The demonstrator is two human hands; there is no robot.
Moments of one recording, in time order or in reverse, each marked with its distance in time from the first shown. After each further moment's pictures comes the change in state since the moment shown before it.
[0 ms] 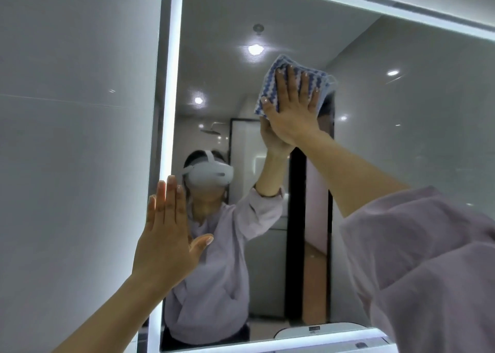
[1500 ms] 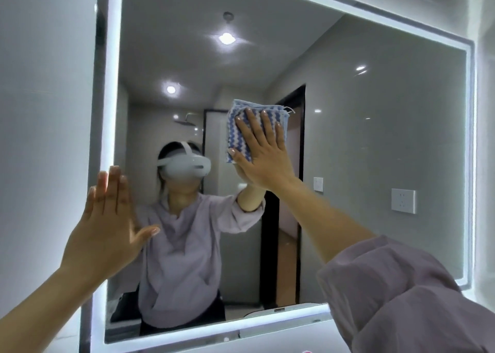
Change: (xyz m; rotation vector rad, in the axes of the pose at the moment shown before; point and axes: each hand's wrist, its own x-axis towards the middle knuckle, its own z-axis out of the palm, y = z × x) left_hand 0.000 -0.001 -0.006 0.161 -0.012 0.077; right_hand -0.103 0.050 0.008 -0.136 -0.032 -0.226
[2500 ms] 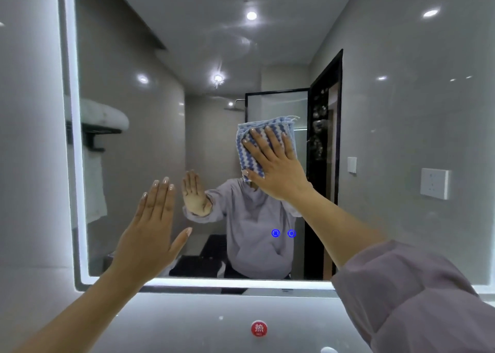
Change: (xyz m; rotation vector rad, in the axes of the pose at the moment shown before) left_hand -0.027 0.233 -0.063 0.143 -0.148 -0.034; right_hand -0.107 0.158 0.009 0.051 -0.111 -0.192
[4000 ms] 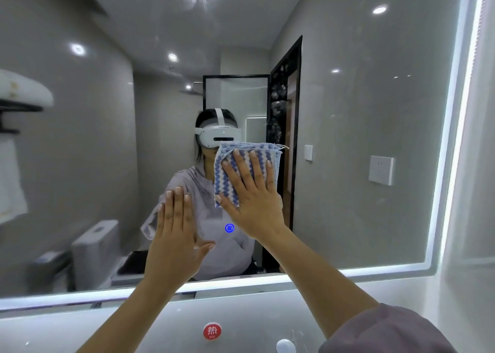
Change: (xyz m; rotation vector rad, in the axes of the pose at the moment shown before) left_hand 0.033 0.126 0.088 -0.218 -0.063 -0.006; right_hand -0.086 -0.002 0.051 0.050 0.092 0.158
